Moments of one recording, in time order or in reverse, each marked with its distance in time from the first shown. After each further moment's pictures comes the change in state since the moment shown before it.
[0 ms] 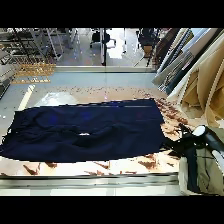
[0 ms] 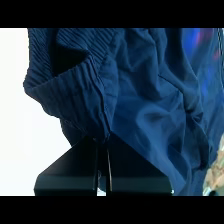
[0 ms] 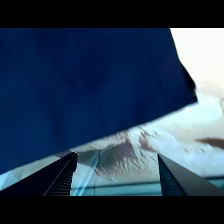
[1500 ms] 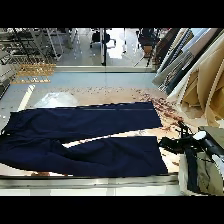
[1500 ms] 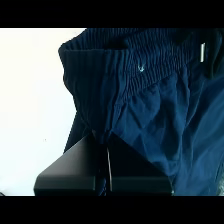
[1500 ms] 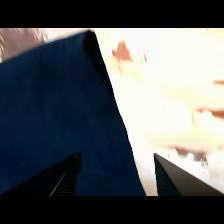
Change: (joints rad) left arm 0.000 0.001 0.098 0.160 0.156 -0.458; right arm -0.010 -0.014 -0.075 0.174 -0.239 -0.305
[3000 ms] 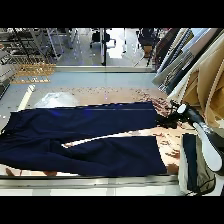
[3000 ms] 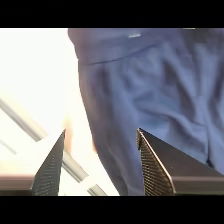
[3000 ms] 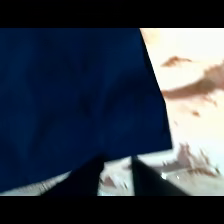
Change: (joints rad) left arm 0.019 0.161 0.192 0.264 -0.184 -0.051; right arm 0.173 -0.427 0.602 -0.273 0.036 0.384
